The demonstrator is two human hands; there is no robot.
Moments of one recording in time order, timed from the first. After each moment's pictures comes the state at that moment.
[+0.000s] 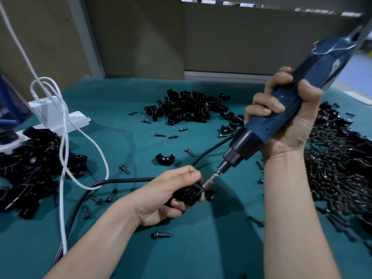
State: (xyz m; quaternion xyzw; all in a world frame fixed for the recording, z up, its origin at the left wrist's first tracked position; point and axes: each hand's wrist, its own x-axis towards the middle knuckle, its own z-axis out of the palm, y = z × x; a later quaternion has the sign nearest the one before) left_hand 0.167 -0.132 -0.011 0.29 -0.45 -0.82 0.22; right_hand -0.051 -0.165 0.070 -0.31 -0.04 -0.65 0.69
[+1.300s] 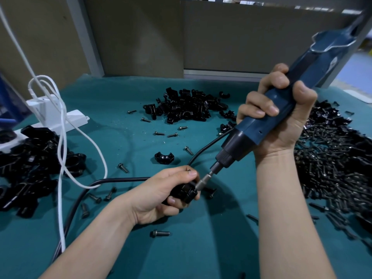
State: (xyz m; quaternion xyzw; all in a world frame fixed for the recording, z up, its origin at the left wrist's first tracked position) left_hand 0.168 -0.134 -0.011 0.31 -0.43 -0.82 0.22; right_hand -0.041 -0.169 0.068 -0.32 -0.09 -0.62 0.71
